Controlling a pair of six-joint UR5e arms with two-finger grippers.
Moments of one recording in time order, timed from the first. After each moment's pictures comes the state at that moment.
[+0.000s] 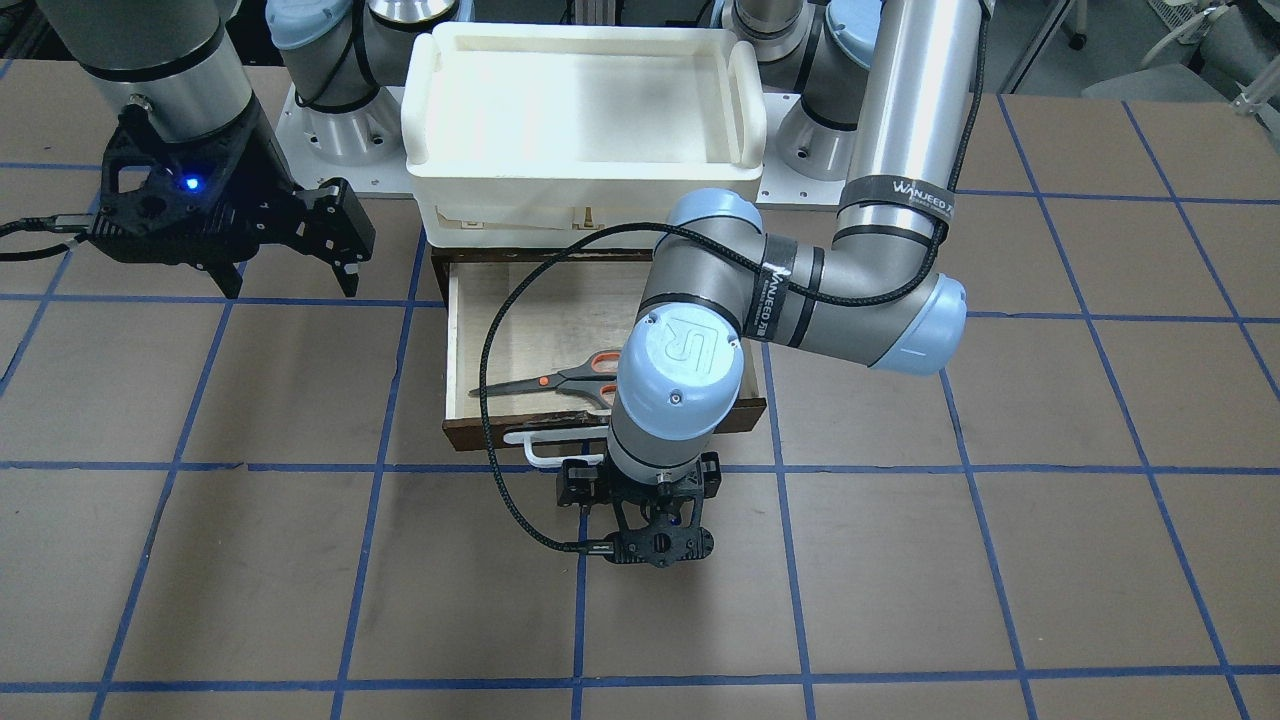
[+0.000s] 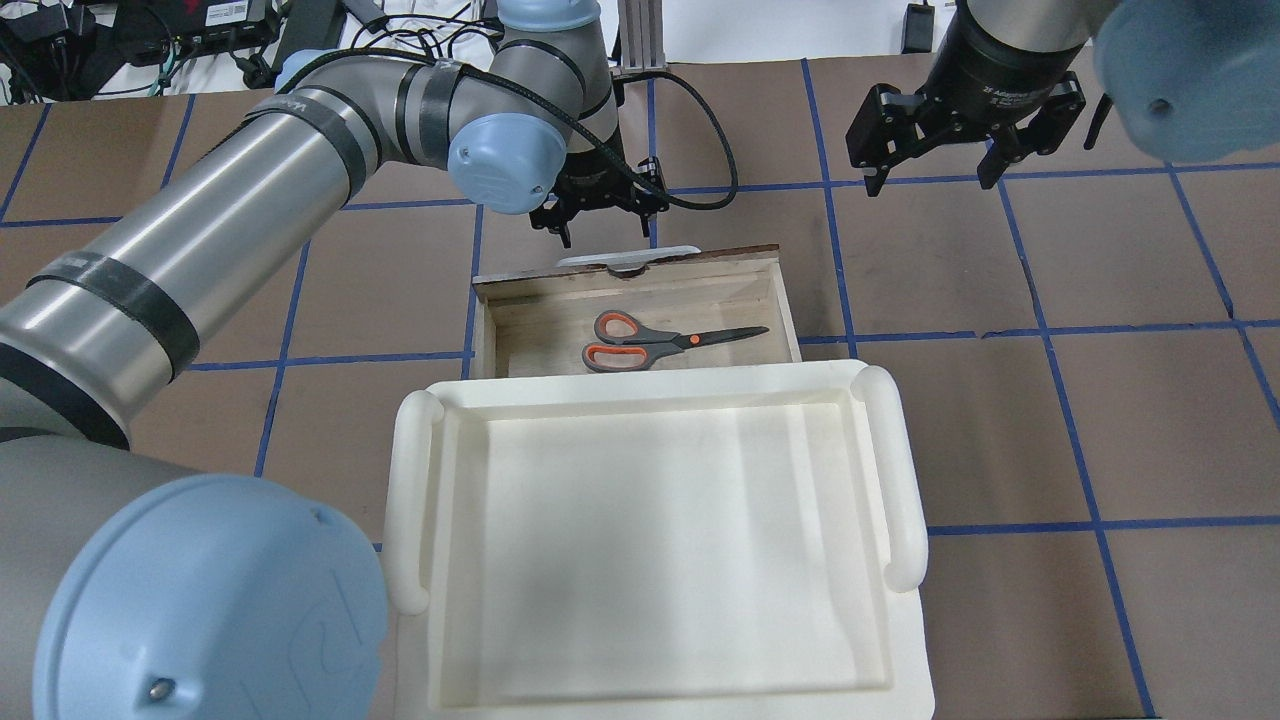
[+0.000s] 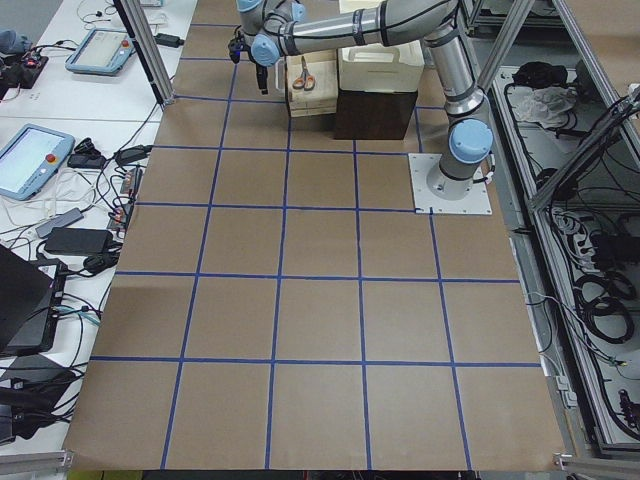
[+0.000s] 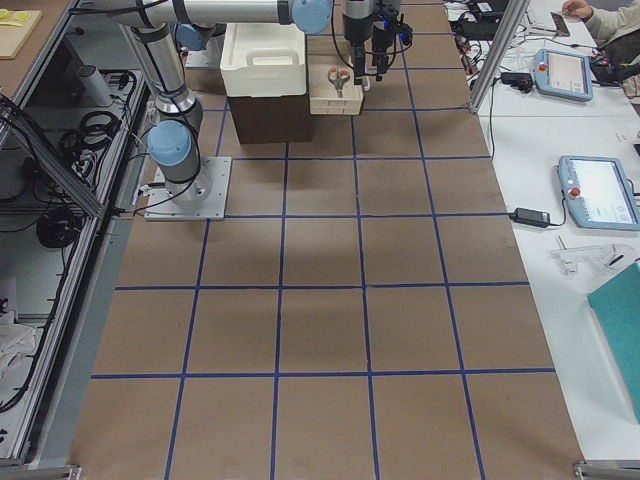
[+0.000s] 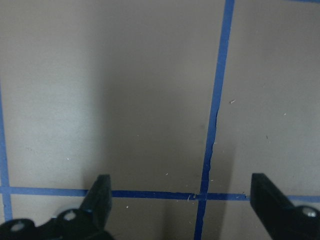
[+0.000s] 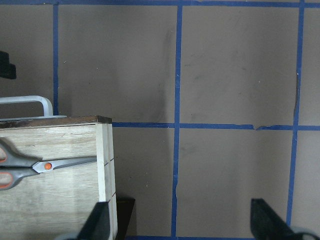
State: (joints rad) left arm -1.84 -2.17 -1.33 -1.24 1.50 -0.34; right arm 1.58 -1.53 1.53 -1.65 -1.56 -0.02
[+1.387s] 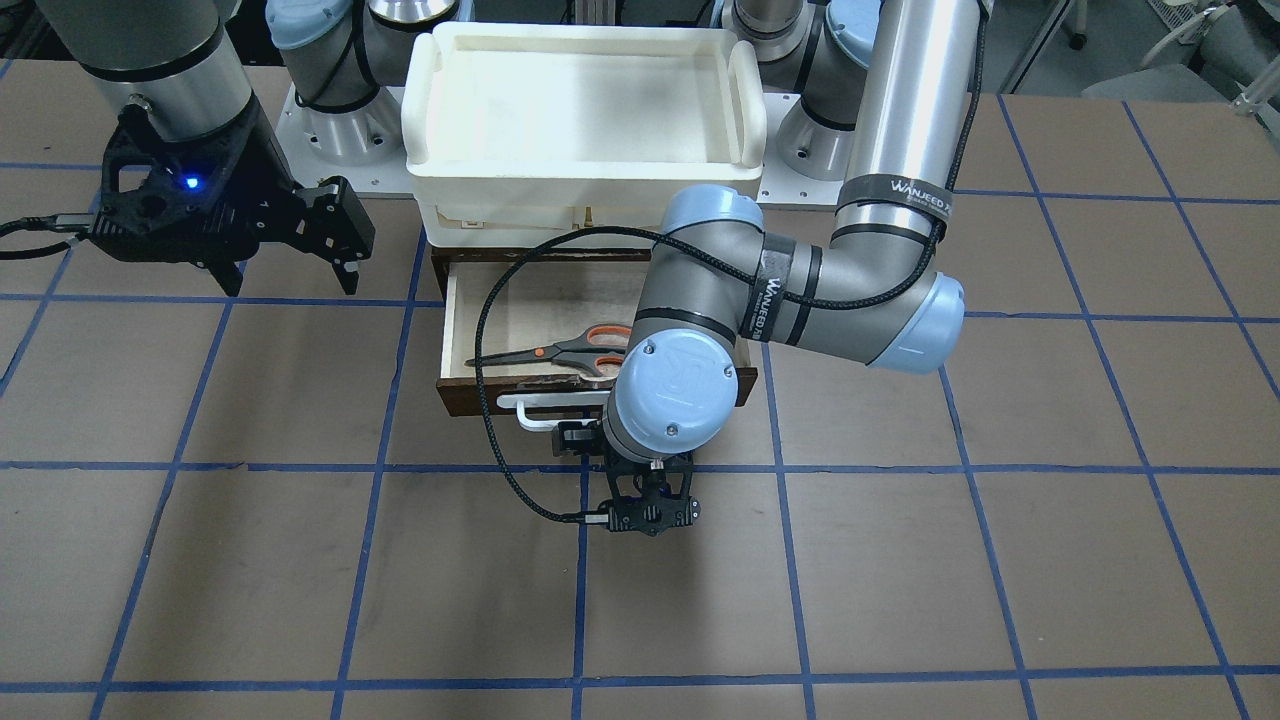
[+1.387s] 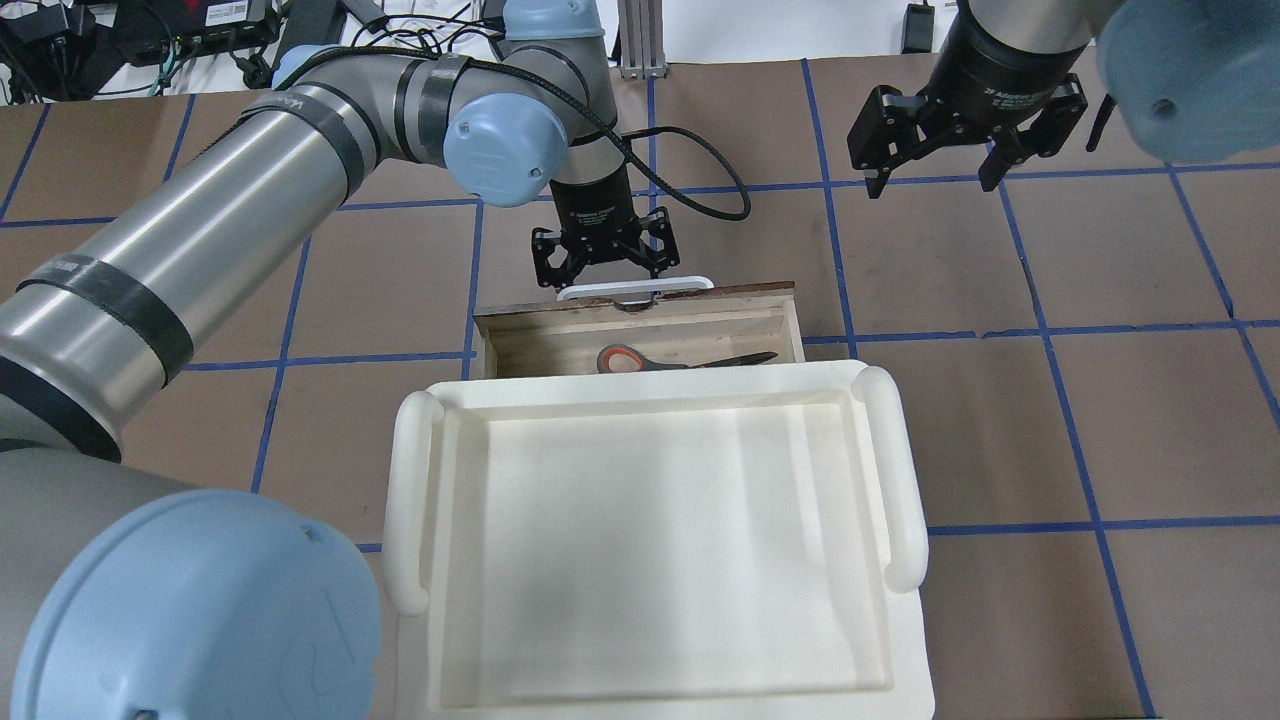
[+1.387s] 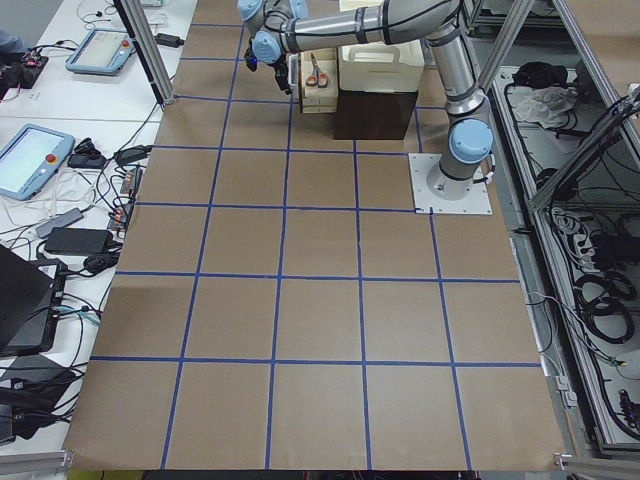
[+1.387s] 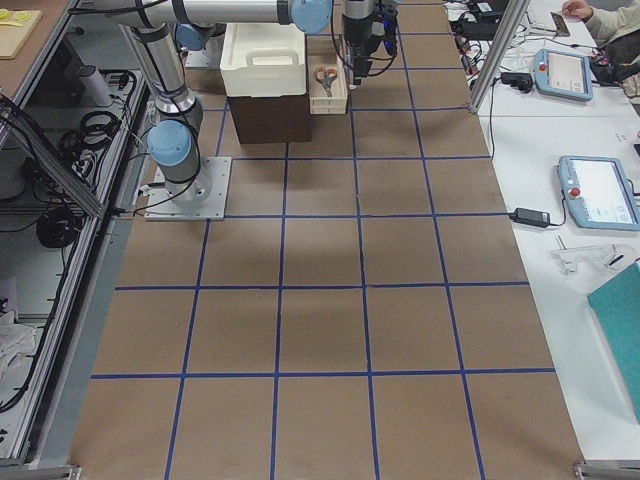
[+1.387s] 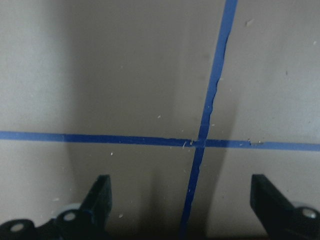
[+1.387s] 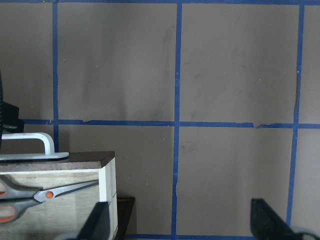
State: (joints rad) left arm -1.84 -2.14 -1.33 -1.54 1.40 -0.35; right arm 1.58 -1.53 1.54 -1.65 -1.55 -0.02
